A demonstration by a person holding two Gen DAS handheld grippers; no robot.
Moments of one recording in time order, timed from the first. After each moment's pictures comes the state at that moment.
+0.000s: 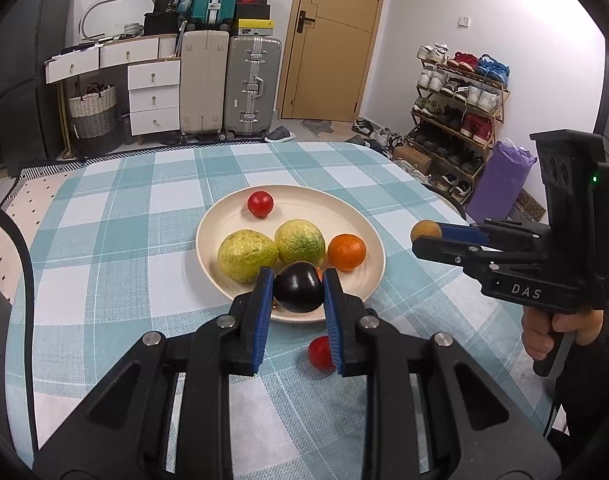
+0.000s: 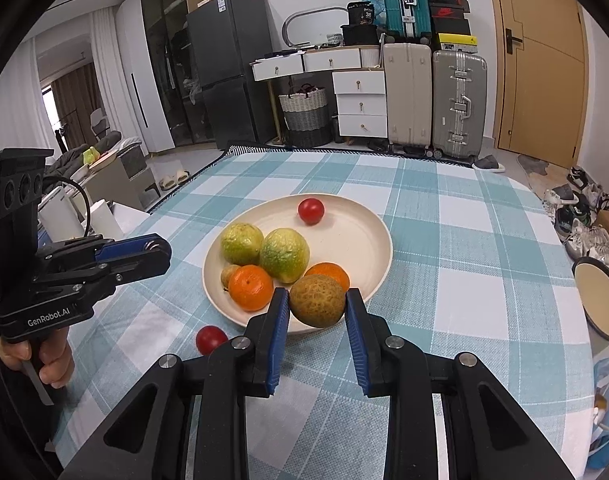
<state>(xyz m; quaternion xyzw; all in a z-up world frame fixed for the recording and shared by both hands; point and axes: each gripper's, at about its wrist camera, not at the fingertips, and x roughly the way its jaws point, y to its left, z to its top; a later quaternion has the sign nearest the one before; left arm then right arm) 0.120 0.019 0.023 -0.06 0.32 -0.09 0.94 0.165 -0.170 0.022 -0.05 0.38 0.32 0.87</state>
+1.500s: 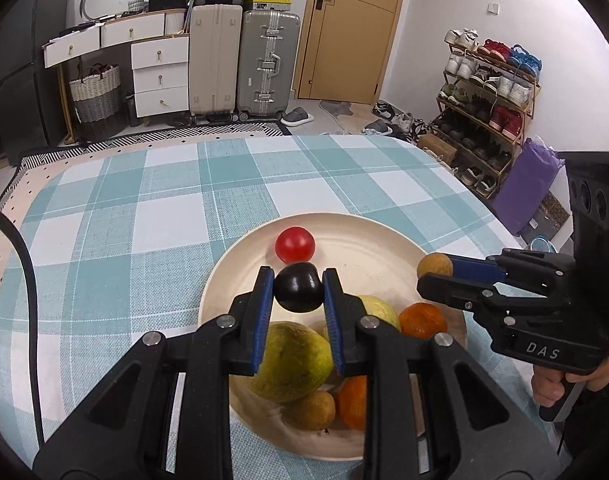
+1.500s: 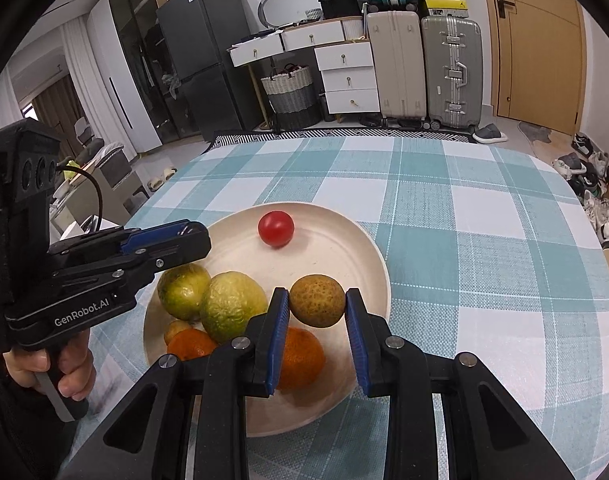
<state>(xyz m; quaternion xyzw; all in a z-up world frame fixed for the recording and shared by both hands) 0.266 0.040 -0.012 -0.06 0.36 -0.06 0.93 0.254 -0.136 -0.013 -0.03 0.43 0.31 0.85</state>
